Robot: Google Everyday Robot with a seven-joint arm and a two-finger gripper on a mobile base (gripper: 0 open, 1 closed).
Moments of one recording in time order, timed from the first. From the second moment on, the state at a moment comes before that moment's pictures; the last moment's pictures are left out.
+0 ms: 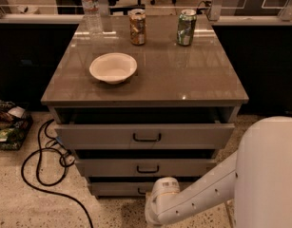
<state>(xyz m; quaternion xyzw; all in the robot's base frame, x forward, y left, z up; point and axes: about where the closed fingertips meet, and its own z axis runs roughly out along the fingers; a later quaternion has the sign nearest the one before) 0.381 -0.013 0.339 -0.71 0.70 0.06 0.11</state>
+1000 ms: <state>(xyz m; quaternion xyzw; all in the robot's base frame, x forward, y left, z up) 0.388 -0.032 0.265 -0.72 0.69 0.03 0.11</state>
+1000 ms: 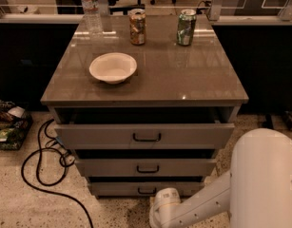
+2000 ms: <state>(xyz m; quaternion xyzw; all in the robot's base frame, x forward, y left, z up) 0.403 -0.024 0.250 -0.71 0.67 0.09 0.19</state>
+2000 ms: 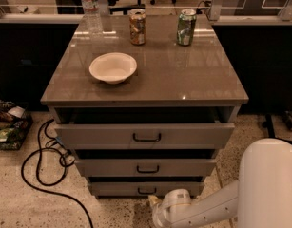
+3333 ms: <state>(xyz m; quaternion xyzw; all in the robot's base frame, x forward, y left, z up) 0.444 0.005 0.197 -0.74 0.65 0.05 0.15</state>
